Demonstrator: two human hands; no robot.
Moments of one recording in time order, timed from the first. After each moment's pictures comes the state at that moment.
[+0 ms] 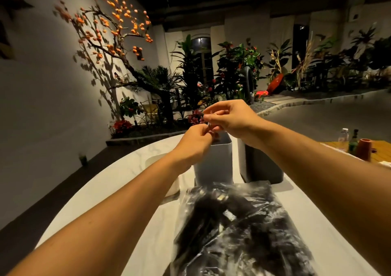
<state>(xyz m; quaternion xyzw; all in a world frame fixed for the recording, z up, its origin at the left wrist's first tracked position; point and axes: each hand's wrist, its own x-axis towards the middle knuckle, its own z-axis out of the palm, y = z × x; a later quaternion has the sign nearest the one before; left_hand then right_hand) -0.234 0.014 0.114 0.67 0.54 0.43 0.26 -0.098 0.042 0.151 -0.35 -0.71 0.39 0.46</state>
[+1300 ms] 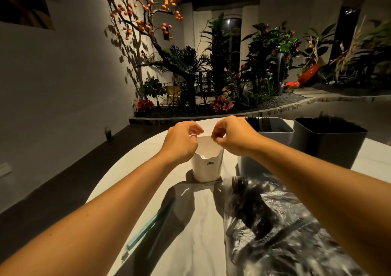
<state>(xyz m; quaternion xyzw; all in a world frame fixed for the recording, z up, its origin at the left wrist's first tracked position) -0.387 0.008 0.068 0.60 0.69 0.39 0.07 -0.234 0.065 0.084 -0.43 -0.86 0.13 0.25</state>
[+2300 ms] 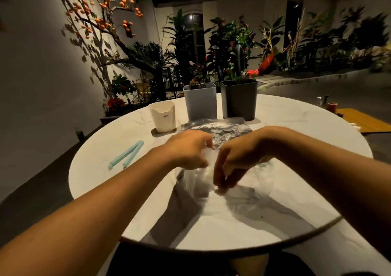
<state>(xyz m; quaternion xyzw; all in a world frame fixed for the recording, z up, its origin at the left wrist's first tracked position) -0.211 -0.194 0.033 0.79 0.61 0.06 0.02 -0.051 -0.188 0.049 -0.45 -0.77 0.44 -0.10</state>
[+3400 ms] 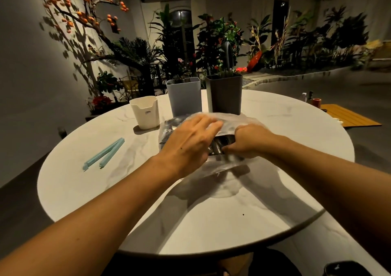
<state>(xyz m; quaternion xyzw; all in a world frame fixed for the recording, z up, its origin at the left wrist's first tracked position) -0.180 -0.180 -0.004 0.85 0.41 0.17 -0.29 -0.009 -0.154 0.008 -0.64 -0.76 0.03 0.06</state>
